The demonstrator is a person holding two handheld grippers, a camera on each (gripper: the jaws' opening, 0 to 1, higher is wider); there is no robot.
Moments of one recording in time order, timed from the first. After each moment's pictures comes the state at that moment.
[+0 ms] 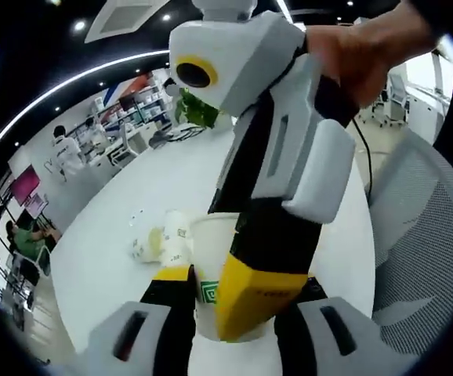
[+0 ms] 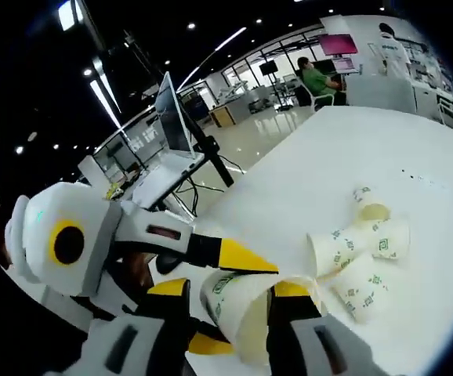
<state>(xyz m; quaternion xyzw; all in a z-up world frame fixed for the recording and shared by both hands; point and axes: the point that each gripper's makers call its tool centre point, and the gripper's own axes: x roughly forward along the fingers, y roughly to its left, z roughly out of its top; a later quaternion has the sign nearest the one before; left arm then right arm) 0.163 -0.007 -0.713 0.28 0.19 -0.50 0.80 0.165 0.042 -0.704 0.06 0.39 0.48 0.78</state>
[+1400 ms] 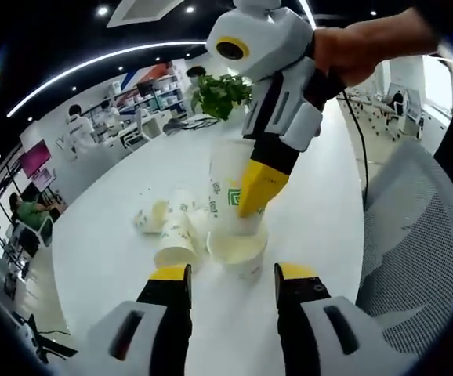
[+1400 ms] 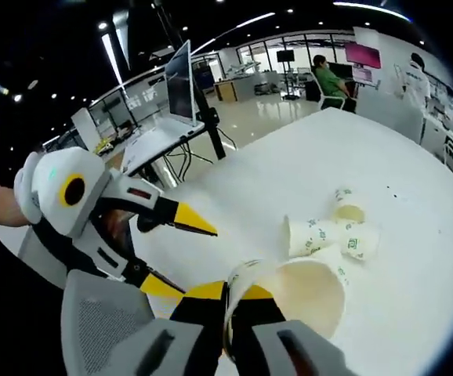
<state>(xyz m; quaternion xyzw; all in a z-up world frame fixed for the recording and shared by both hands) 0.140 0.031 -0.724 0.23 0.23 -0.45 0.83 0.150 0.000 -0.711 -0.09 0.40 0.47 0.78</state>
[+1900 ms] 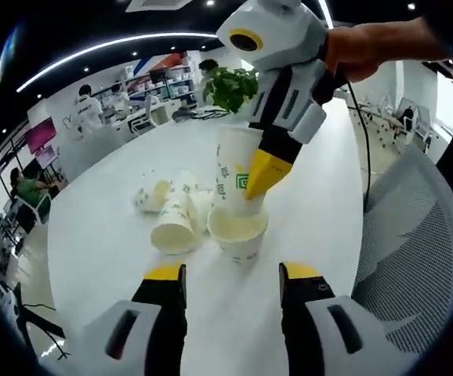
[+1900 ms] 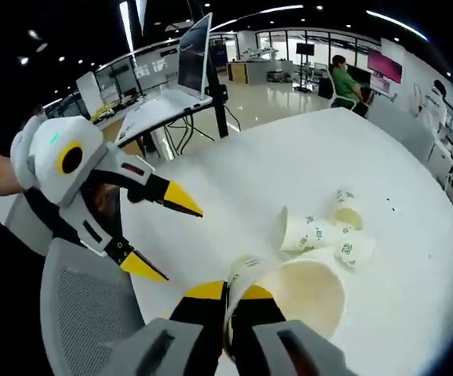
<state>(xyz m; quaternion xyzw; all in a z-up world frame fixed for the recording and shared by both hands) 0.133 0.045 -0.735 0.20 0.26 -0.43 0.84 0.151 -0.003 -0.729 -0.19 0.42 0.48 0.75</state>
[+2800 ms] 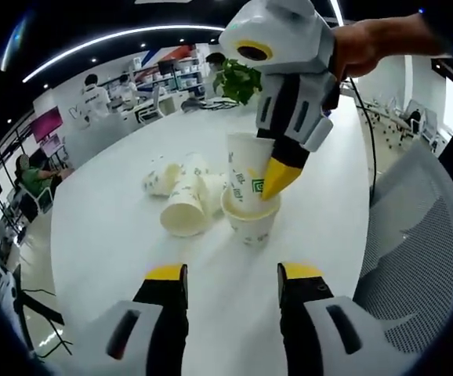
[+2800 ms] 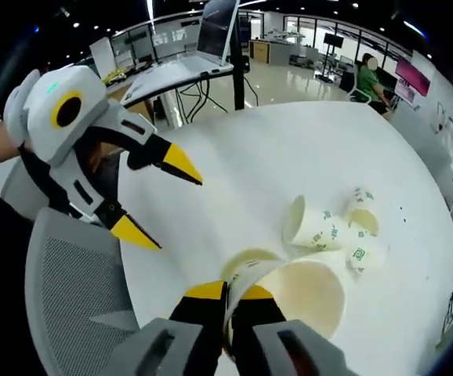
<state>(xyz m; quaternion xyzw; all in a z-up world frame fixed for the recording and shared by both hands) 0.141 0.072 -0.753 0.19 0.28 -0.41 0.85 0.153 0.004 -0.759 -0.26 0.44 0.49 0.71</state>
